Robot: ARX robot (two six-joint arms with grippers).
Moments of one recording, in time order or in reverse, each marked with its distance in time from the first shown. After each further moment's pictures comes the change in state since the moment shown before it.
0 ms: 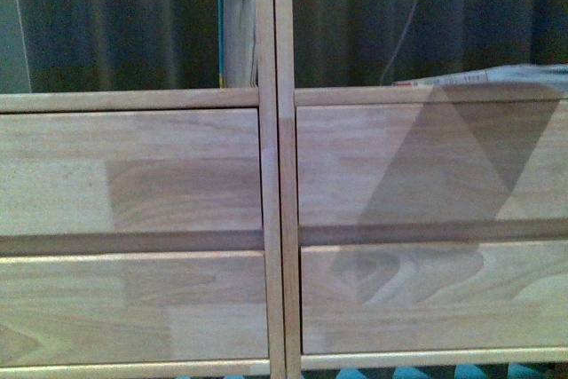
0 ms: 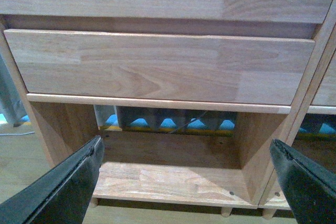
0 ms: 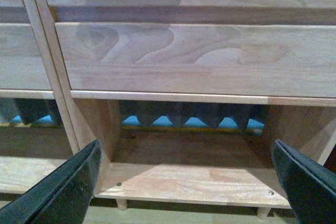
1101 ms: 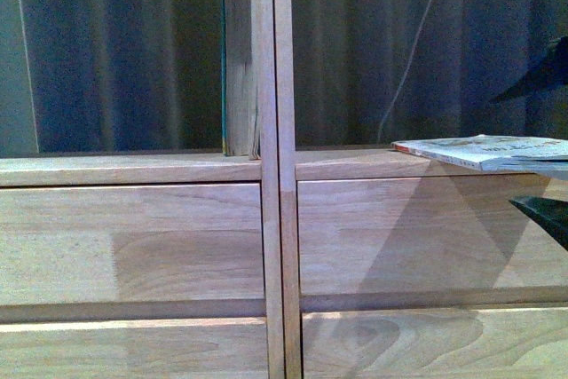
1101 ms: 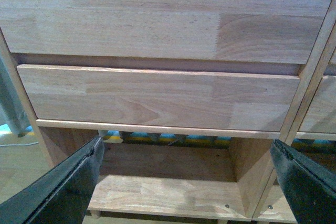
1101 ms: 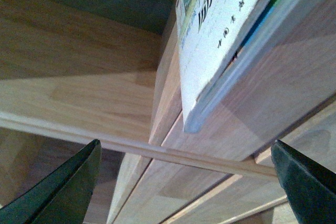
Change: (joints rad) left arm 0.000 0.000 0.000 0.000 0.001 0.000; right arm 0.035 1.381 0.803 0.625 -0.203 1.291
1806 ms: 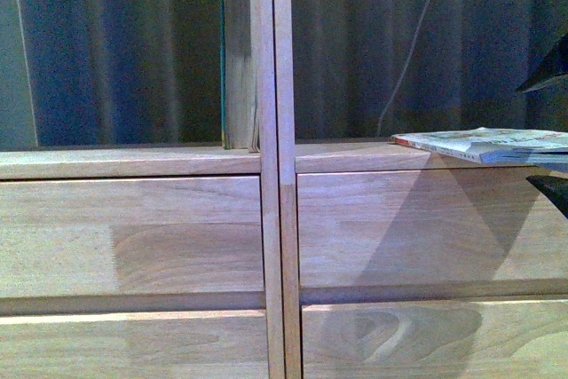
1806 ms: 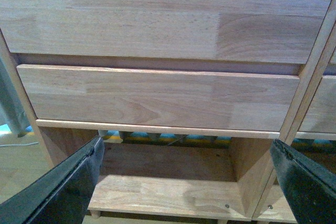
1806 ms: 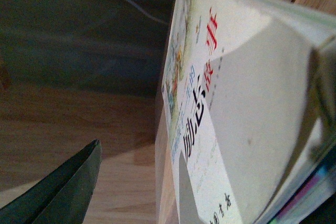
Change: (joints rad) left arm 0.000 0.000 0.000 0.000 0.000 0.000; right arm -0.086 0.139 0.166 -0.040 0.076 0.111
